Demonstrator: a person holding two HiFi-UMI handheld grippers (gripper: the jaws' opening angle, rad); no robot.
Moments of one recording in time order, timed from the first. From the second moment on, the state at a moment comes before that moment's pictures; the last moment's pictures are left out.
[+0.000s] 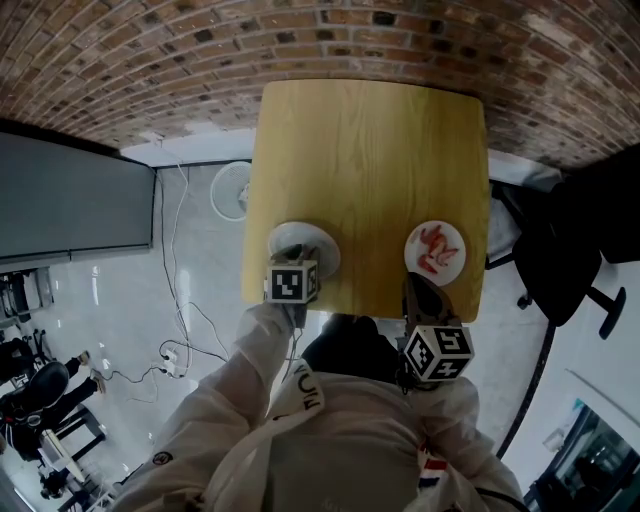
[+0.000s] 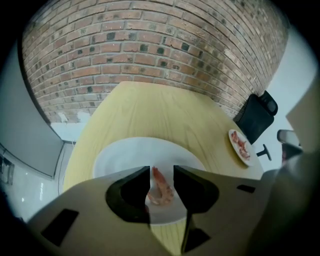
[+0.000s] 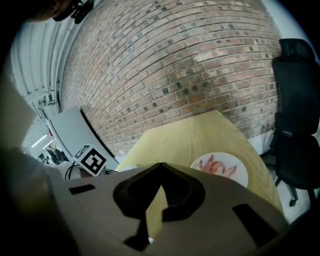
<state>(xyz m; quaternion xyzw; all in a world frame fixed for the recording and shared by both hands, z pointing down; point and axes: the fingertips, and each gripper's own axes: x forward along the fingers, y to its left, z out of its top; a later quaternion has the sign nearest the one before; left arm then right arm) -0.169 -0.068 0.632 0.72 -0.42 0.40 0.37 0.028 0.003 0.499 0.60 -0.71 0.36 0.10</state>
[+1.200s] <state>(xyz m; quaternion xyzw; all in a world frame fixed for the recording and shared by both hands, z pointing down) -0.181 -0.065 0.638 0.72 -0.42 0.46 0.32 0.036 0.013 0.506 0.61 -0.70 0.37 0.10</state>
